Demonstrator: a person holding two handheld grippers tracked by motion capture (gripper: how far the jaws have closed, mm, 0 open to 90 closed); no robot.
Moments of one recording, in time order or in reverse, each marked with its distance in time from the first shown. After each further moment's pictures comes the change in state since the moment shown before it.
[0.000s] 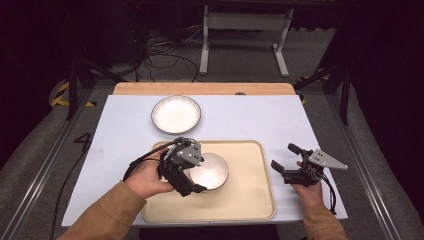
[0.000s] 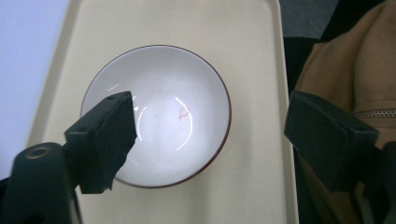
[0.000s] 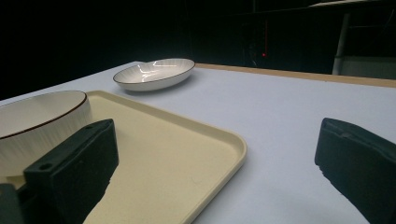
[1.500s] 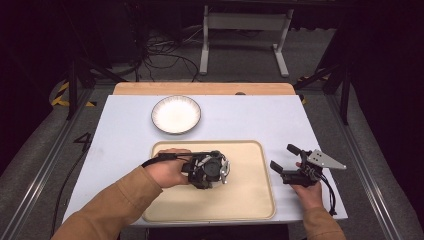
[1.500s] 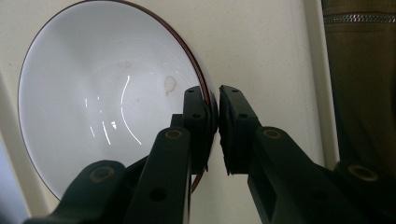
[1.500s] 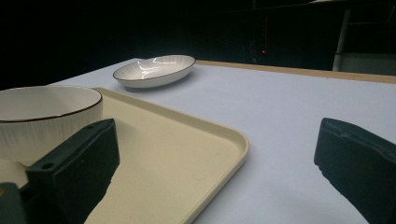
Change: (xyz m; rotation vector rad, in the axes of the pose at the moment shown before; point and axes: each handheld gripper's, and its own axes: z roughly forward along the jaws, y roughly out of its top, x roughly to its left) left arm -0.002 0.045 0.067 0.484 -0.077 0.278; right arm 0.002 -0.001 0.001 0.010 -0.004 0.006
